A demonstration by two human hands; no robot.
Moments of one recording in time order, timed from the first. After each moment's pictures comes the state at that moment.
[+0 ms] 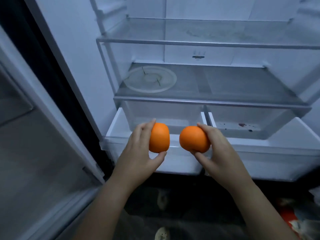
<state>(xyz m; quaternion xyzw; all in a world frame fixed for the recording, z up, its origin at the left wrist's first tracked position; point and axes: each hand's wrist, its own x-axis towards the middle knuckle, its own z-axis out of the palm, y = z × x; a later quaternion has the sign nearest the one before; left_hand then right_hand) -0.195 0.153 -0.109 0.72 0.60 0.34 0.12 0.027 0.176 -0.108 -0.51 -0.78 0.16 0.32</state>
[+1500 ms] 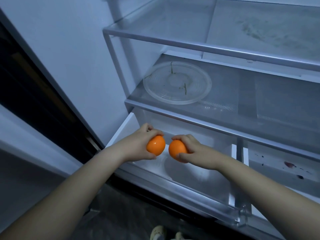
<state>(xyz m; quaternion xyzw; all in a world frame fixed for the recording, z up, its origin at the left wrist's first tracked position) -0.256 0.315 -0.155 0.69 0.66 0.10 0.27 -0.034 0.387 -0.158 -0.35 -0.83 0.43 -0.02</state>
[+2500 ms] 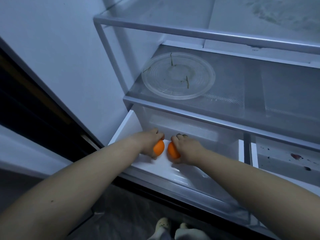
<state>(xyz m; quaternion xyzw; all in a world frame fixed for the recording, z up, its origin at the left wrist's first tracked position) -0.259 0.371 -0.212 0.72 0.63 -0.16 0.24 -0.079 0.405 -0.227 -0.35 -0.92 0.14 -0.13</state>
